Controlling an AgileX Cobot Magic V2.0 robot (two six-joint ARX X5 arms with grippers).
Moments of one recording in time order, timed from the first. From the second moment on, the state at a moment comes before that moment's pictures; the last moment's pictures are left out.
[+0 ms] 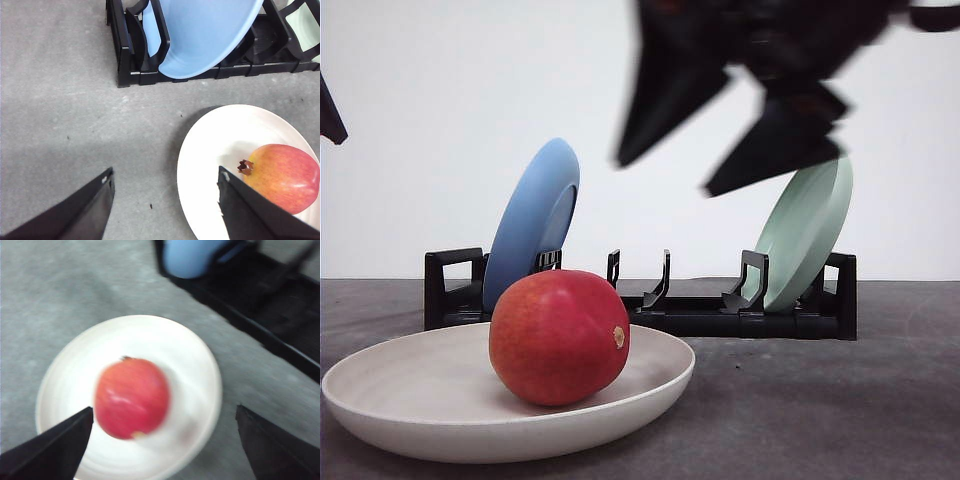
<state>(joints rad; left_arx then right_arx) -0.25 0.79 0.73 -0.67 0.16 -0.15 0.82 1.12 0.71 -0.20 -0.07 0.16</state>
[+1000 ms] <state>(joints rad) -0.25 0.79 0.73 -0.68 0.16 -0.15 0.23 0.83 0.60 -0.41 -0.16 -0.03</state>
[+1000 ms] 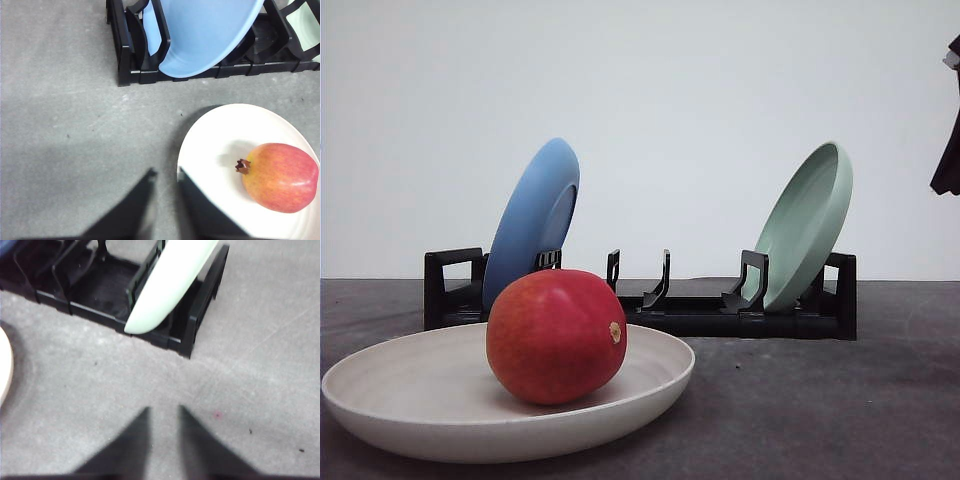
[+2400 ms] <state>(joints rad) -0.03 0.05 0.06 -0.22 0.12 -0.02 0.23 0.83 0.60 -0.40 -0.16 -0.03</state>
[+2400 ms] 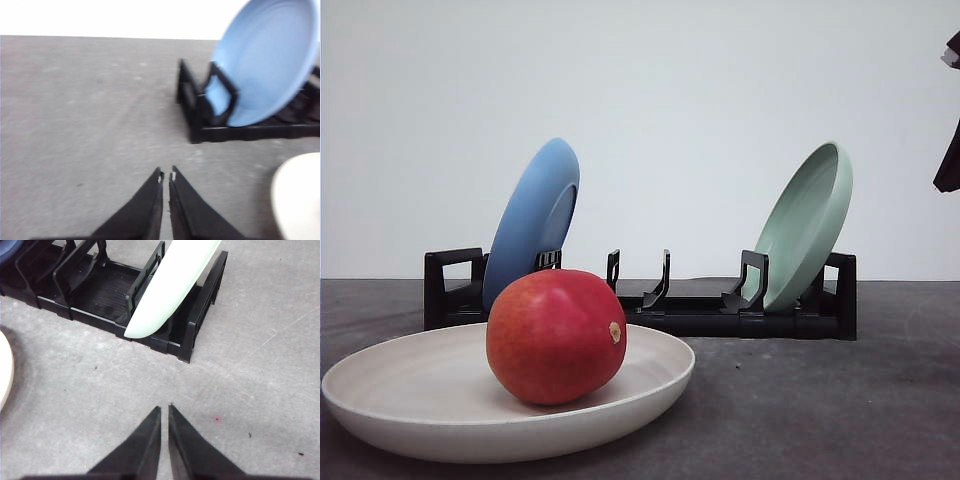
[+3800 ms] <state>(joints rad) -0.01 0.00 0.02 -0.18 0.10 -0.03 0.19 0.64 0.50 -0.28 -0.15 -0.06</state>
